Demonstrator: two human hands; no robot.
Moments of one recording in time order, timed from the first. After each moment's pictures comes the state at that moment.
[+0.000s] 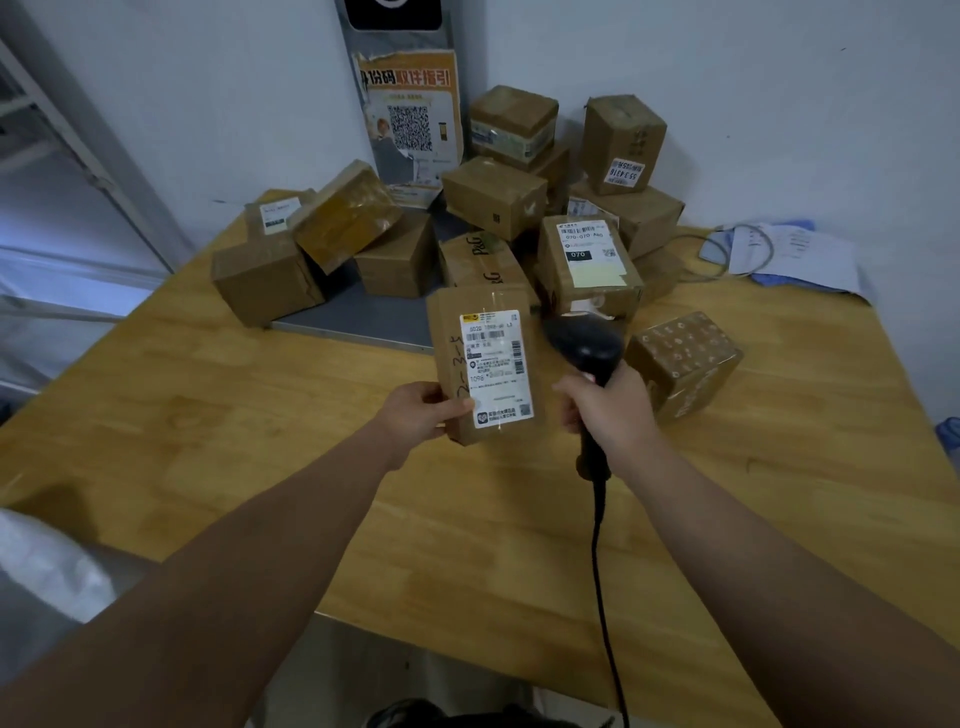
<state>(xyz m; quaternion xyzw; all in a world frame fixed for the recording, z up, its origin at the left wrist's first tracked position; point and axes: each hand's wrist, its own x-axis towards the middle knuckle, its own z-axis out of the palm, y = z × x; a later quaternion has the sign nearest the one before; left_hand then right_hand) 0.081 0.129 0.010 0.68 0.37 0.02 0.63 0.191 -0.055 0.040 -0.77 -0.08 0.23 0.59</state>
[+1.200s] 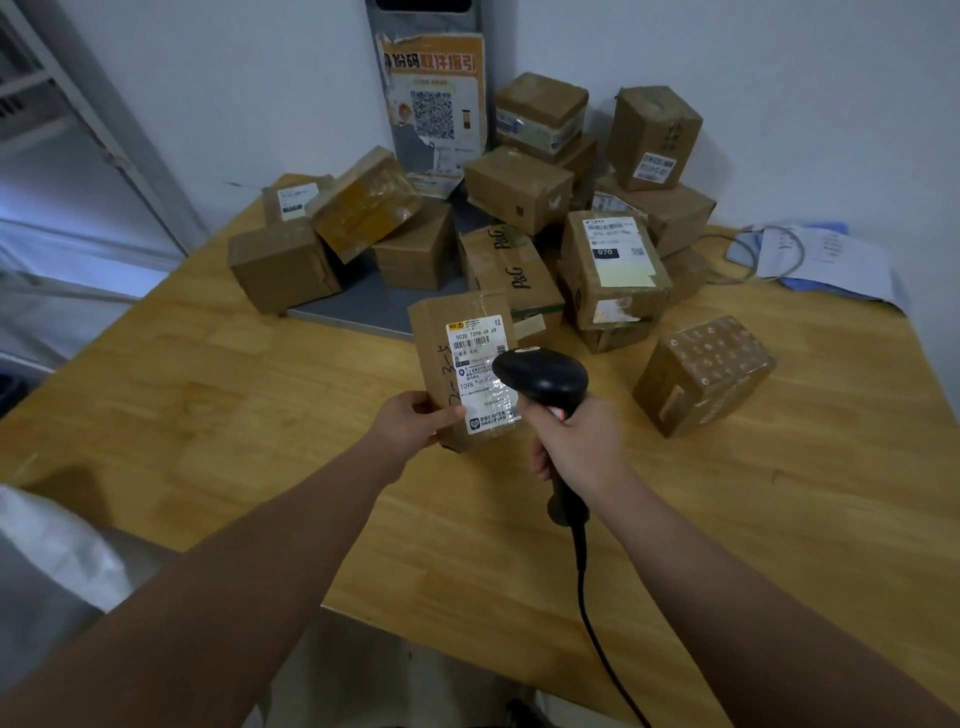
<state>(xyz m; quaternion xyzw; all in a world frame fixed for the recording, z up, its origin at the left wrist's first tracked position) 0.061 0.146 -0.010 0.65 0.42 0.08 0.63 0.146 -0.032 0.032 -0.77 -0.17 0.26 0.56</state>
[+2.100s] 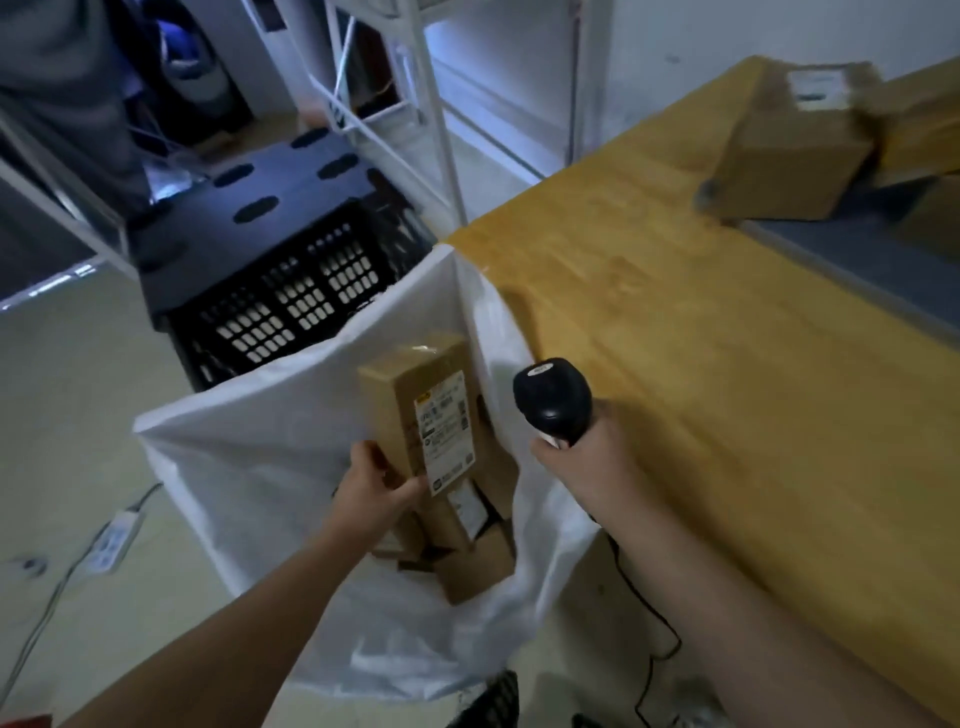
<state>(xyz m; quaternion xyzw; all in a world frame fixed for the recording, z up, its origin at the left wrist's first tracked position) -0.430 0.224 -0.064 0.53 0.71 0.17 0.44 -0.183 0.201 -0.064 -0.69 -0.49 0.36 0.40</state>
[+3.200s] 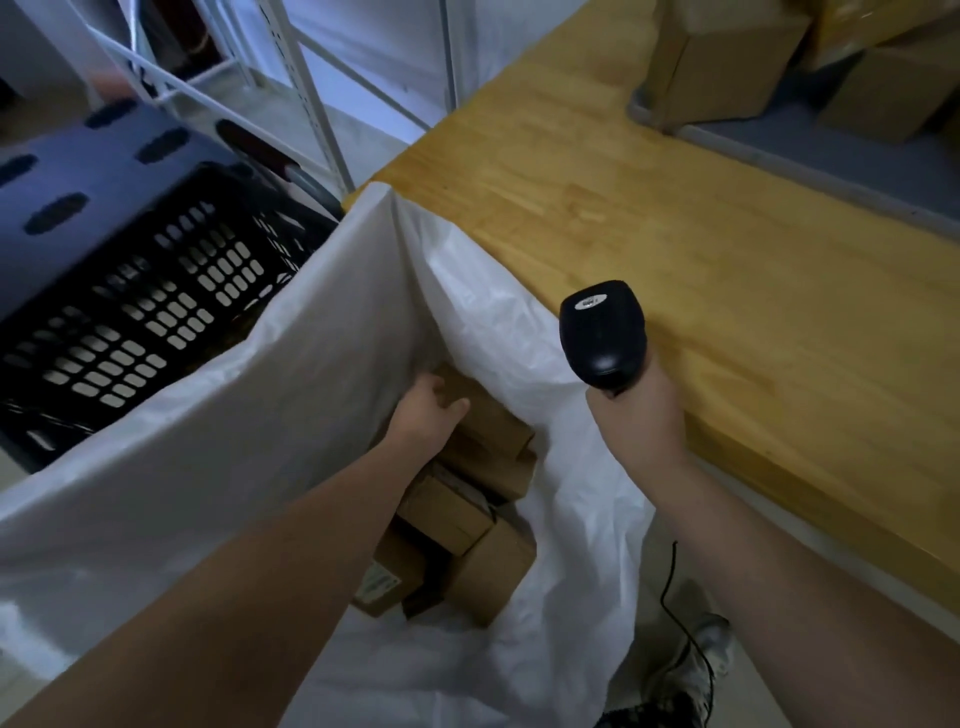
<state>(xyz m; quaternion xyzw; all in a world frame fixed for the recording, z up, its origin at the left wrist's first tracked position) -0.372 0.346 -0.162 0.66 0.59 0.04 0.46 -0.197 0.216 -0.111 -0.79 -0.34 0.22 0.46</state>
